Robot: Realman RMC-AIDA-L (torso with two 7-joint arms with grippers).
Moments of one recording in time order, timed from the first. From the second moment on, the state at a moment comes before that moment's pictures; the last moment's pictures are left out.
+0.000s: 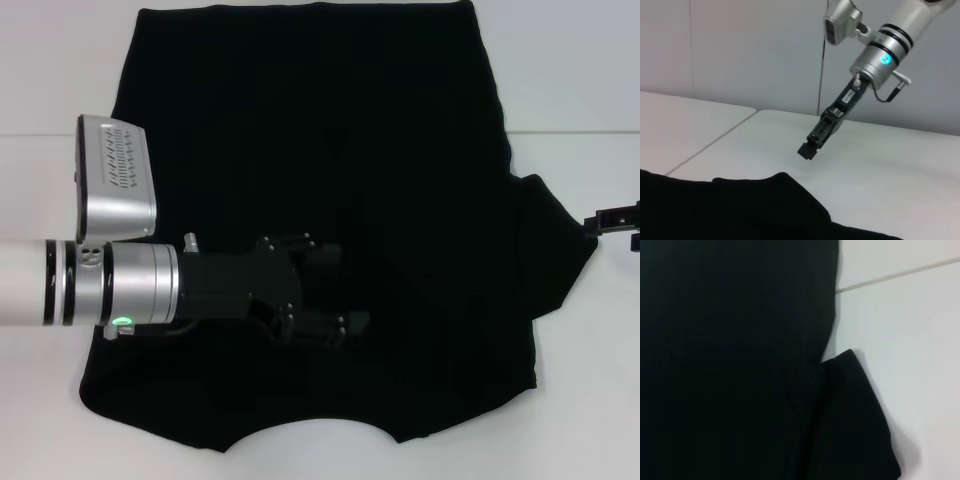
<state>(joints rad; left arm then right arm) -0.68 -2.14 0.73 0.60 2.06 1.46 -1.21 0.72 1.85 -0.75 -0.60 -2.44 -1.17 2.53</state>
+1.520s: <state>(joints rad) -0.66 -2.14 0.71 0.61 2.05 1.43 -1.22 0.80 1.91 -0.87 -0.45 -2.44 -0.89 2.53</state>
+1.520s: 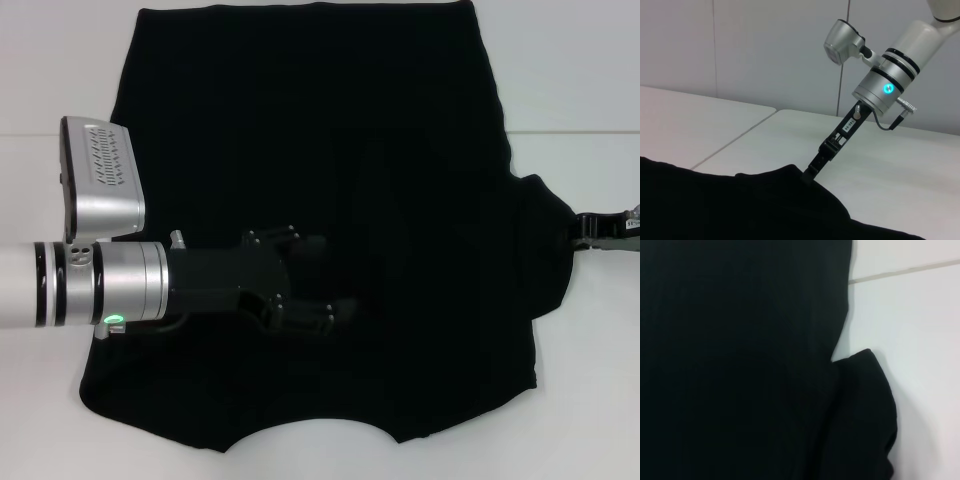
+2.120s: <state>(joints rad) -0.65 -2.15 0.71 0.60 2.03 1.42 -1.23 0.75 1.91 -0.81 -0.46 -2.43 -0.86 2.46</state>
